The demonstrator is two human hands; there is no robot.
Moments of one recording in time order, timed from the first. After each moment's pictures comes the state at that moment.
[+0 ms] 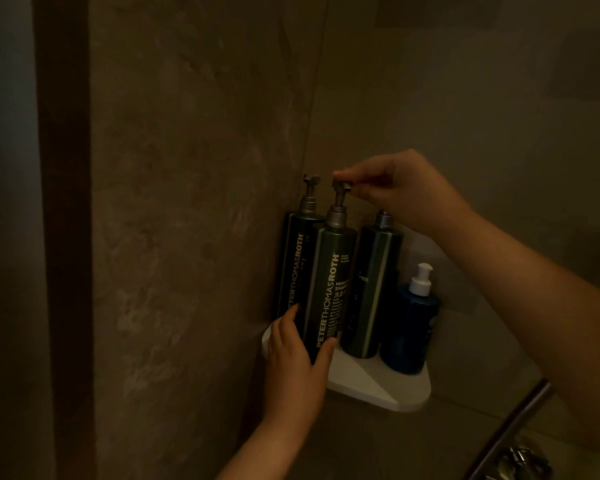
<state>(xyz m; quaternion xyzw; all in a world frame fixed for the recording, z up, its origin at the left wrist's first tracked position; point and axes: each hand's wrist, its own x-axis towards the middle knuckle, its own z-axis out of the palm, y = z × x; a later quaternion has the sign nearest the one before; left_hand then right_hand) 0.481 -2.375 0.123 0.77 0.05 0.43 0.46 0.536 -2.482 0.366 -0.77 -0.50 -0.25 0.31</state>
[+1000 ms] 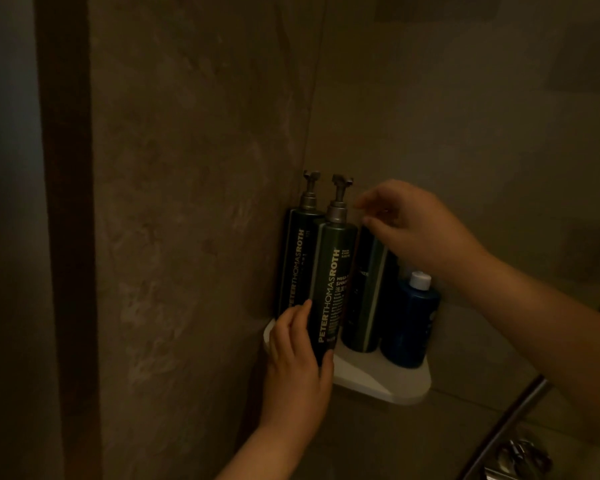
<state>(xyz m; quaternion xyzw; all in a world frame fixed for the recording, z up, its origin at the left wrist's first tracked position) 0.465 -2.379 0.116 0.82 0.01 0.48 0.30 0.522 -2.502 0.327 -0.80 -0.45 -0.31 0.25</state>
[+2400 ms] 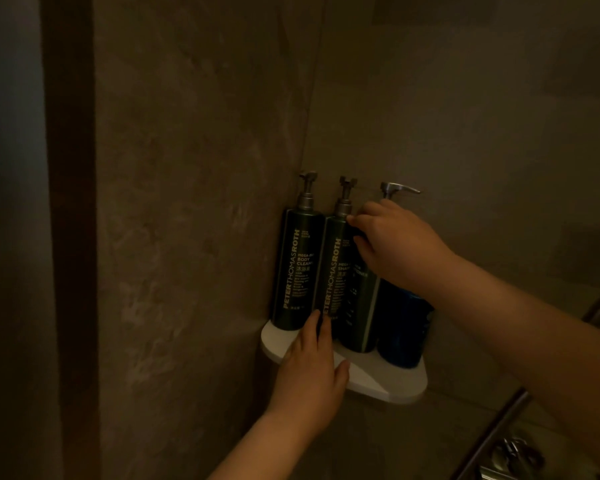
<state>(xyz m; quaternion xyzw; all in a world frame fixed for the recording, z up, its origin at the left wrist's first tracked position) 0.486 -2.378 0.115 0.93 -0.02 0.27 0.24 0.531 -2.487 0.313 -0.83 -0.41 -0.37 -0.06</state>
